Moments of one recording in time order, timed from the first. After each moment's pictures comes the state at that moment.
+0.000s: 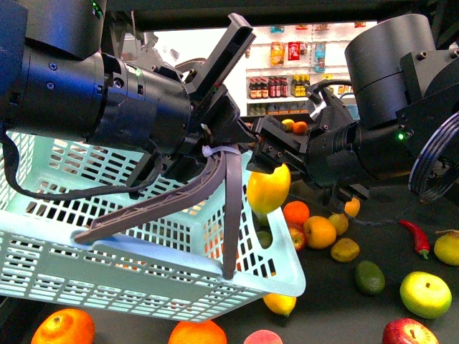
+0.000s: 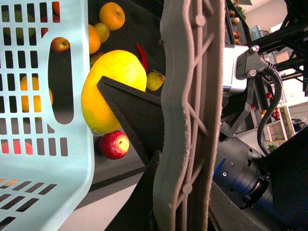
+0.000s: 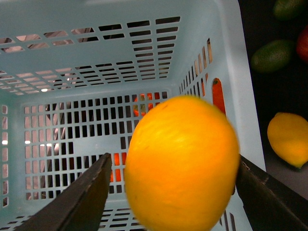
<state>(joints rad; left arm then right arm) -0.41 1.72 1.14 0.21 0.45 -0.77 0.28 1.94 1.21 0.27 -0.26 0.57</state>
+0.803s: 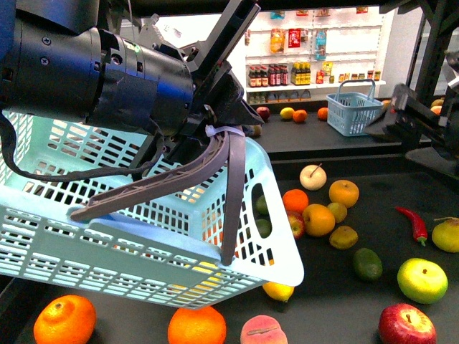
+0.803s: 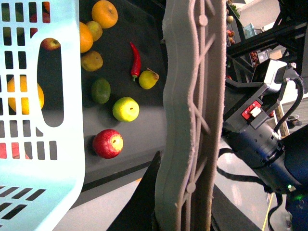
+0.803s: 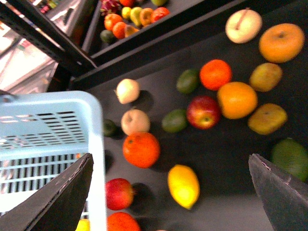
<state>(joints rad) -0.42 1.72 1.14 0.21 0.46 -0.78 -0.07 1.89 1.11 0.43 -0.35 0.41</state>
